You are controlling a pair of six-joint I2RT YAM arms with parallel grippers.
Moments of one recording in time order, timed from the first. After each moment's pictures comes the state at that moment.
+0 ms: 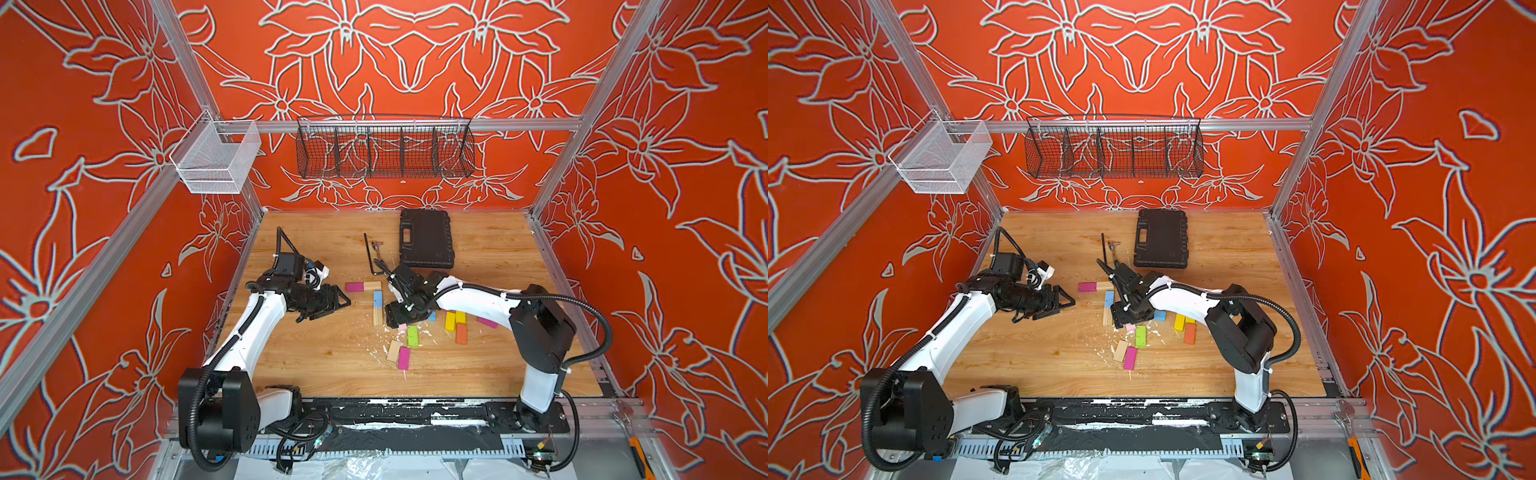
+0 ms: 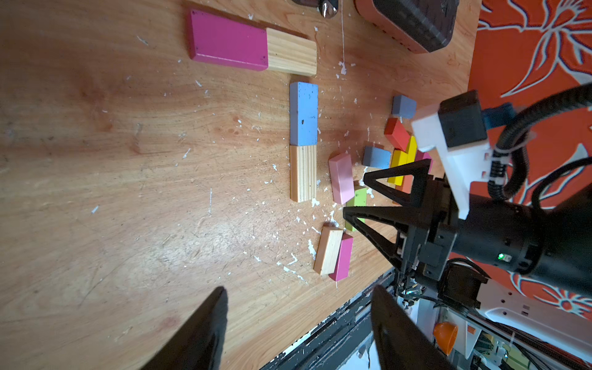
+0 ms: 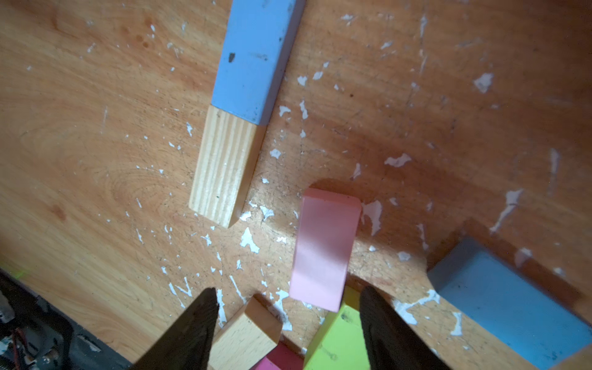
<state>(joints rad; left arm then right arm) 0.01 1.24 0.92 -0.87 0.65 -0.26 0.85 1.86 1.31 -0.70 -0.11 0.53</state>
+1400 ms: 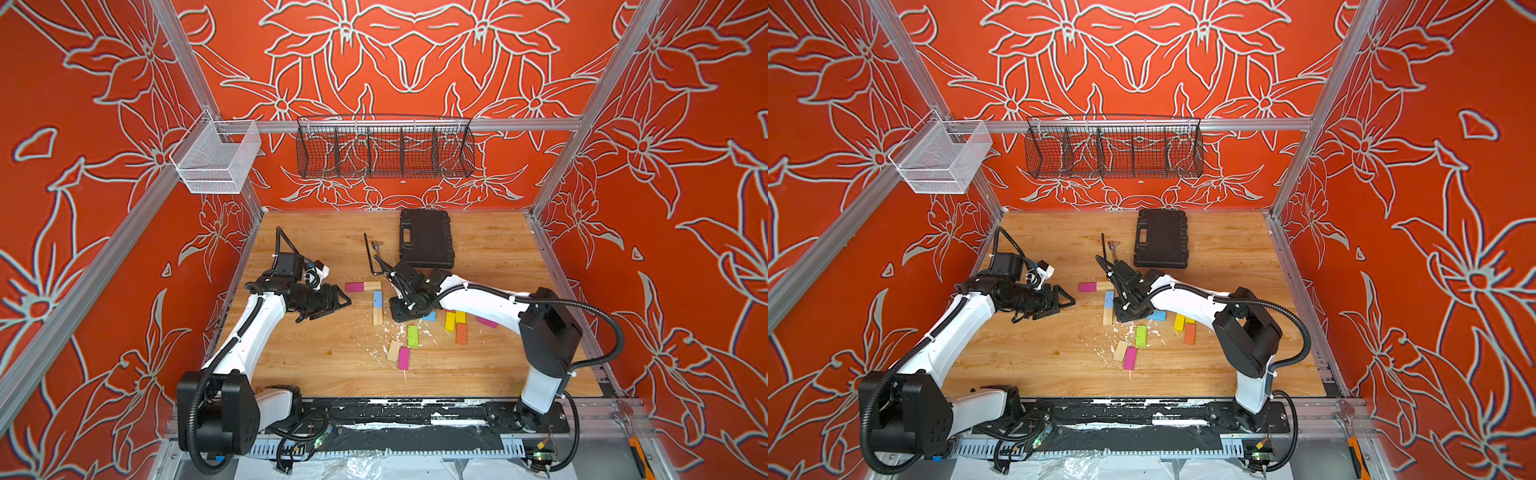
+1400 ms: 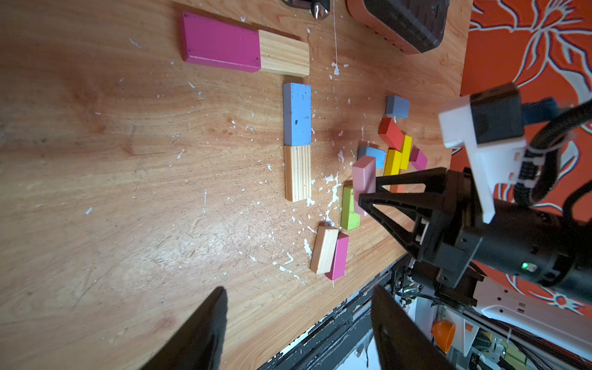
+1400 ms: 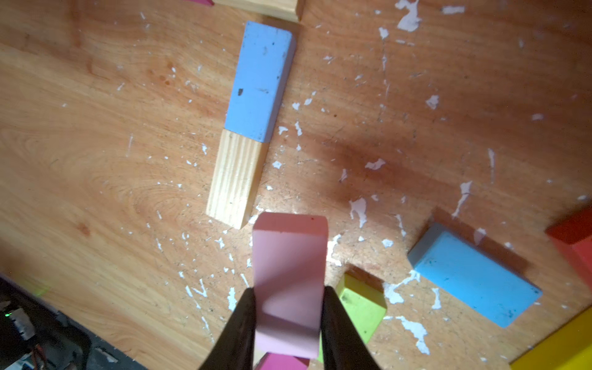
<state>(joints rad) 0.01 1.23 0.92 -0.87 0.67 -0.26 0.89 1.80 1.33 -0.72 -0.07 0.62</state>
